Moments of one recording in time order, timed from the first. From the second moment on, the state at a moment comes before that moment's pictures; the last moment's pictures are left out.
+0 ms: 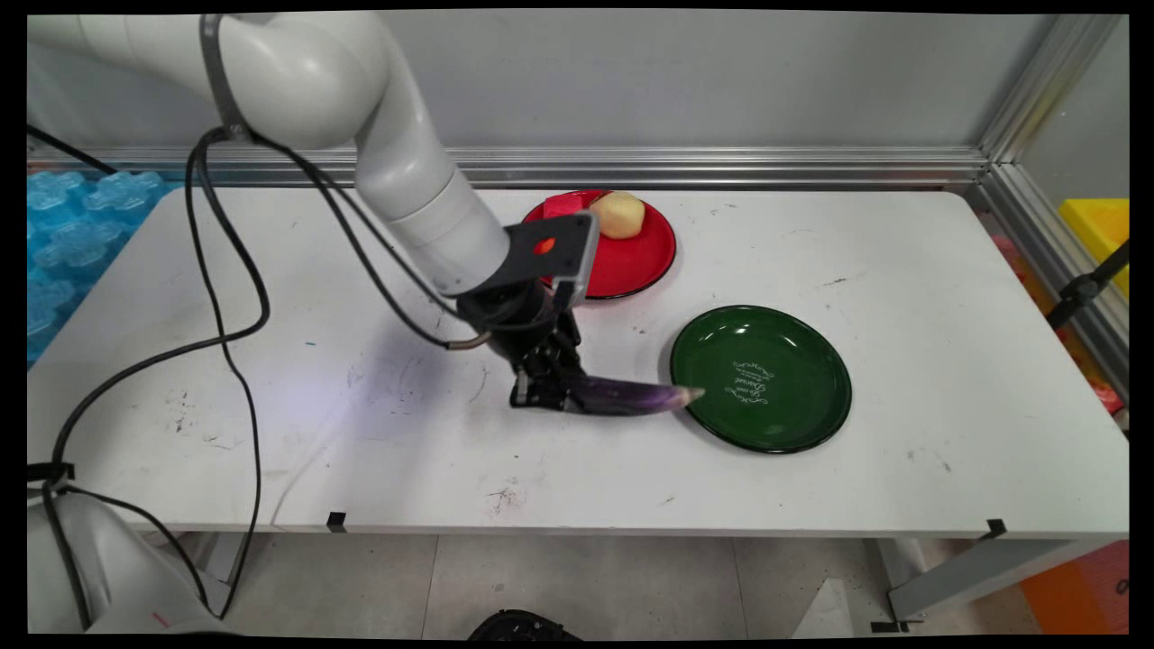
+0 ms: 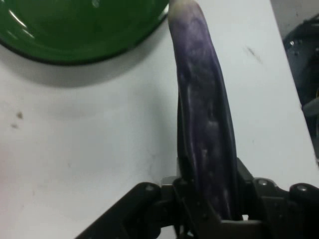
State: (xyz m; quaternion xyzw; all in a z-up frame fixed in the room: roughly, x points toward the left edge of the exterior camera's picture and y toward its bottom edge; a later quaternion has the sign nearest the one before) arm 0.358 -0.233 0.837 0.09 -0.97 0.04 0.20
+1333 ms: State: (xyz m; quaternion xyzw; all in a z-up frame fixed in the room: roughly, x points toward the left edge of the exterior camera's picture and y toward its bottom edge) arm 0.364 -0.238 0.773 0.06 -0.98 0.04 0.20
